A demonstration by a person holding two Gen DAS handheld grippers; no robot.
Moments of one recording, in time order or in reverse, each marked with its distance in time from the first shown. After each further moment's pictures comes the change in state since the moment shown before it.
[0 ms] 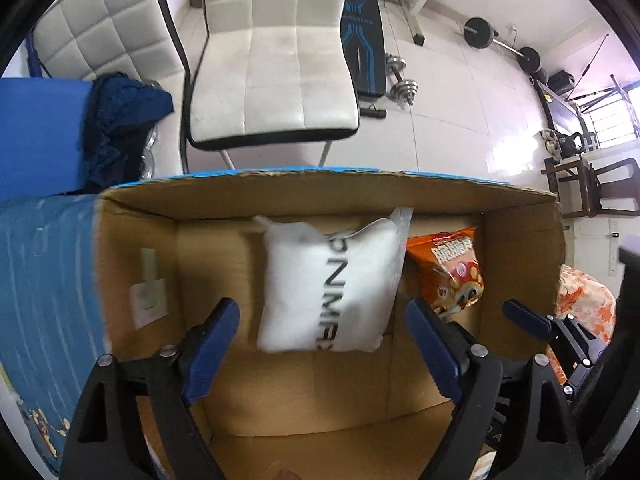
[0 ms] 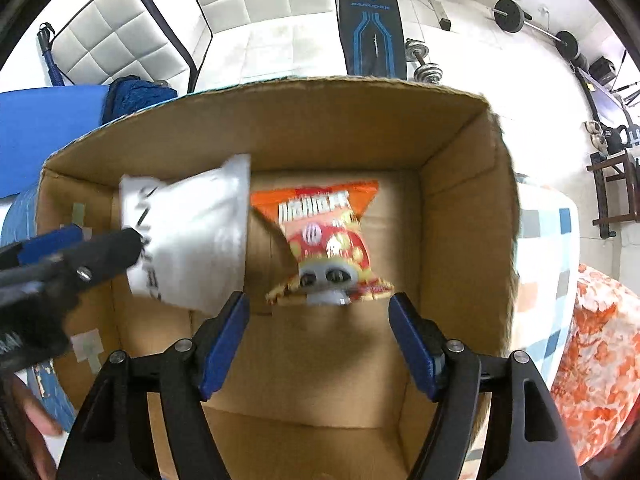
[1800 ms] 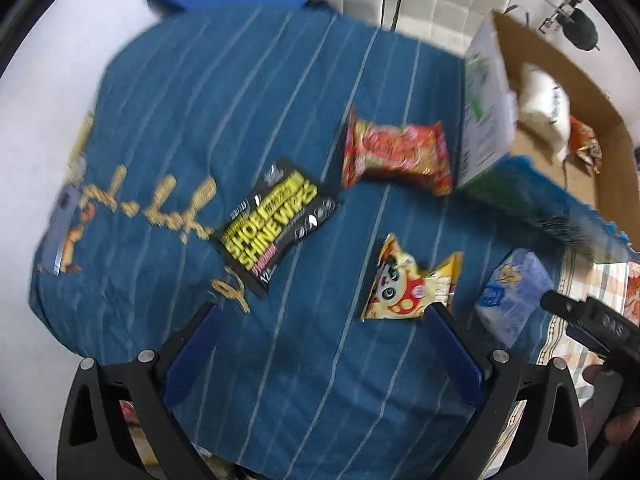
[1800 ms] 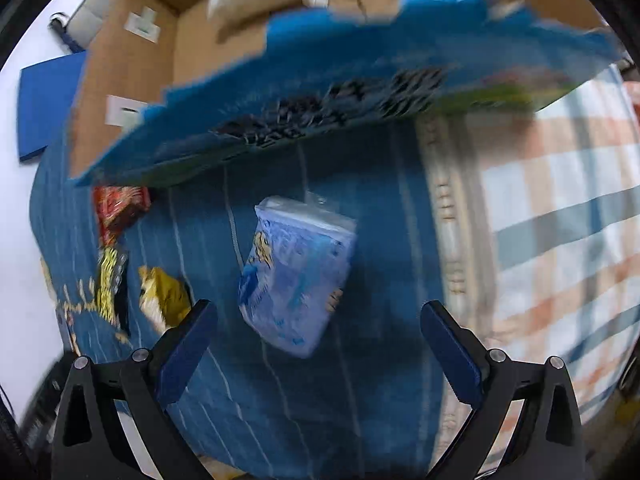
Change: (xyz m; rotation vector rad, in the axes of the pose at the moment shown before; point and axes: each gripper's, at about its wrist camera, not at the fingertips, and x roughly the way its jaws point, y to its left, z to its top) left arm -0.058 0.183 -0.323 -0.338 -0.094 0.260; right arm 0.037 0.090 -0.249 0.215 0.127 0.179
